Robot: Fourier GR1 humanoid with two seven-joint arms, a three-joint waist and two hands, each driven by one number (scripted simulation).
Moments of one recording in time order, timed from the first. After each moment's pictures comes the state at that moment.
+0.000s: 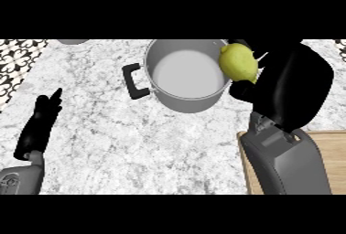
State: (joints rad) left arm -0.15 0.26 0.13 -1.46 -0.23 0.02 0.41; right arm -0.67 -0.01 0.19 -1.78 1.50 0.14 1.08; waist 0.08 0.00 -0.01
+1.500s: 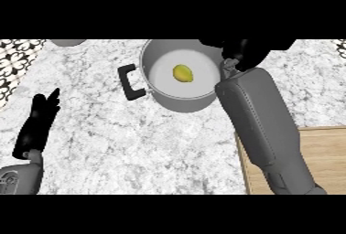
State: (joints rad) left arm -0.16 0.26 0.15 -1.42 -0.22 0.02 0.39; right arm -0.97 -0.01 0.04 -1.19 1.25 -0.60 1.08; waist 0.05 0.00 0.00
